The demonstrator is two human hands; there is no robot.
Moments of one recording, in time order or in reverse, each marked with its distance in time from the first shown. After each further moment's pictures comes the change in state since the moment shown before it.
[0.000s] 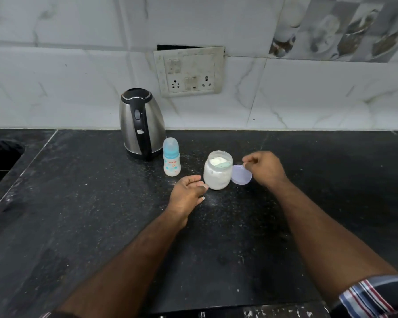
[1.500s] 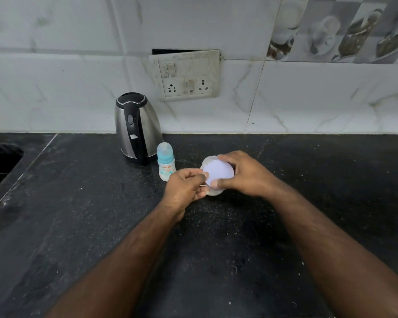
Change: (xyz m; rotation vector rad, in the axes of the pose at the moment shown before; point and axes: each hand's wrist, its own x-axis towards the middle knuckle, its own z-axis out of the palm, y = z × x) left_hand 0.007 0.028 0.021 -0.045 -0.007 0.125; right_hand -0.027 -0.042 -0.017 -0.091 -0.346 -0.381
